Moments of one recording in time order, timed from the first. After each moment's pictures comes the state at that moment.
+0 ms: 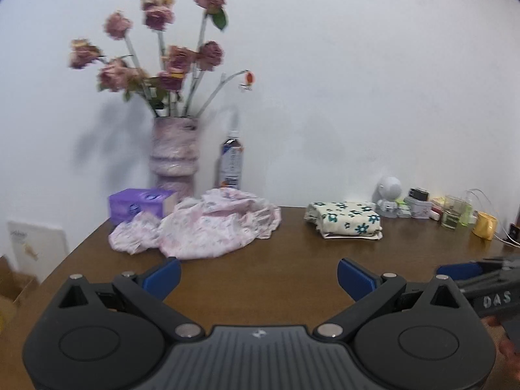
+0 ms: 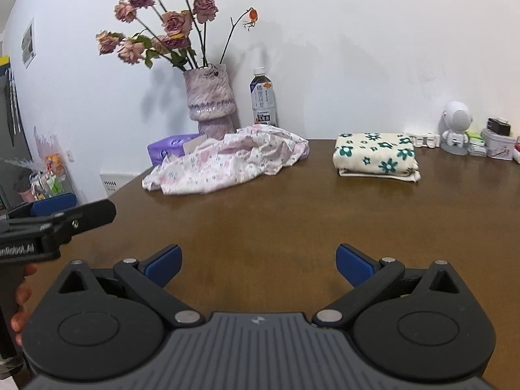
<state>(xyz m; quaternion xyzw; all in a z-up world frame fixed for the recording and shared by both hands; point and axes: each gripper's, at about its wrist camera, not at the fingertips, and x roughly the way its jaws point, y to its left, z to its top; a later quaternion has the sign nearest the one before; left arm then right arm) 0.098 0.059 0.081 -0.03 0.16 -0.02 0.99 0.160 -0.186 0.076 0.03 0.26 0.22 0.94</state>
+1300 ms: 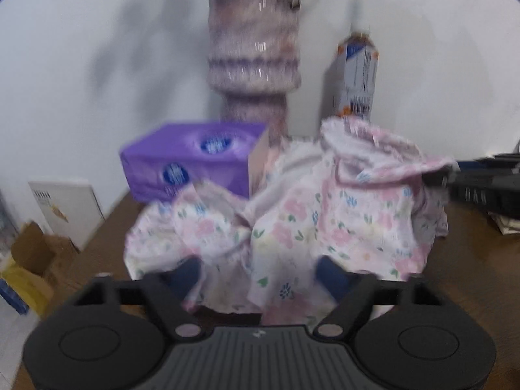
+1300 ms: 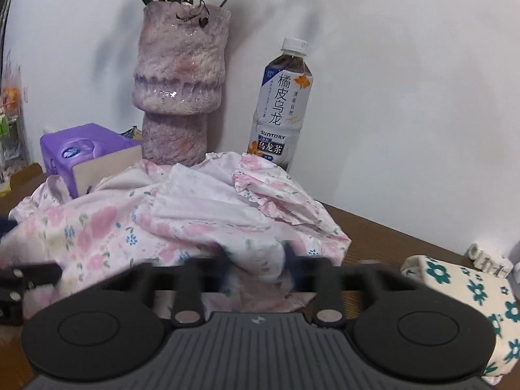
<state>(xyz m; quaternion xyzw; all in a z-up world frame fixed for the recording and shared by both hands) 0.367 0.189 0.010 -0.04 0.34 0.10 0.94 0.482 -0.026 0.035 -0.13 0.25 0.20 0.94</state>
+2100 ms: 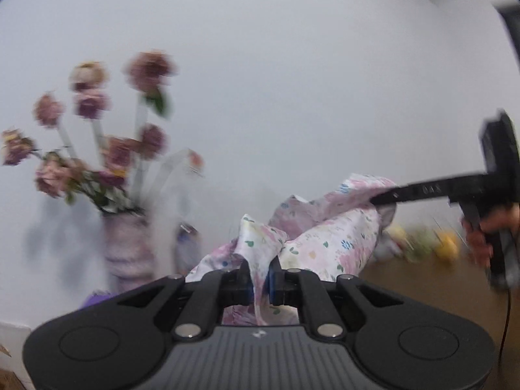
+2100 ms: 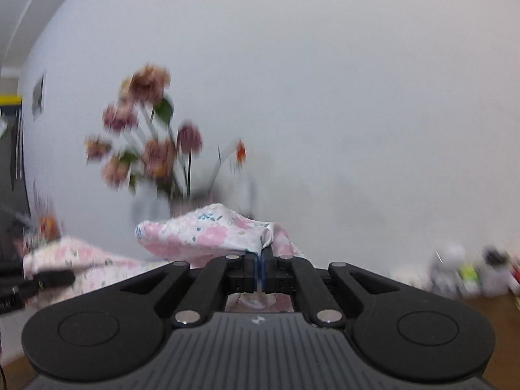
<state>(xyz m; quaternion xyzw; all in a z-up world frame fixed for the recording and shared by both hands) 0.113 0.081 0.160 0.05 0.09 -0.15 0.98 0.237 -0.228 0.199 0.01 0.12 0.22 0.97</state>
